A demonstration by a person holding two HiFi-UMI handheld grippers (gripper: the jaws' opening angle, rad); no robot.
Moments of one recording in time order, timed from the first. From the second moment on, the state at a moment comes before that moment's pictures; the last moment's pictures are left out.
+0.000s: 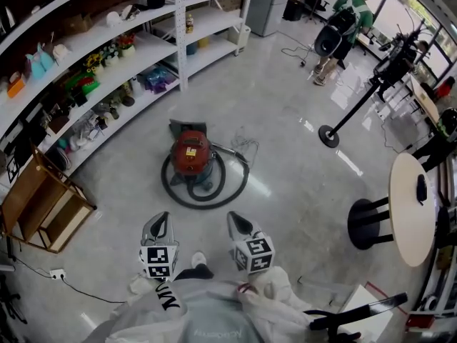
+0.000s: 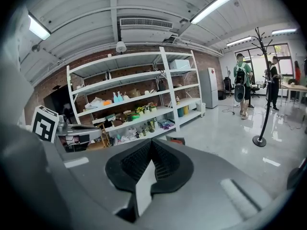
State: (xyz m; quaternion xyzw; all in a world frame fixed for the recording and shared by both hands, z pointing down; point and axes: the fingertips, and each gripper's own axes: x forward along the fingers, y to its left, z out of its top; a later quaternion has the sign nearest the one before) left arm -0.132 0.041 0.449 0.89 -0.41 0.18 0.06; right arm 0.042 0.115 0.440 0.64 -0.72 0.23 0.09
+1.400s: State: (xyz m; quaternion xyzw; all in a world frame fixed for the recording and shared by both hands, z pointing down) left arm -0.150 -0.002 0.459 0.89 -0.42 0.17 0.08; right arm 0.032 0.080 0.430 0.65 -0.72 0.23 0.11
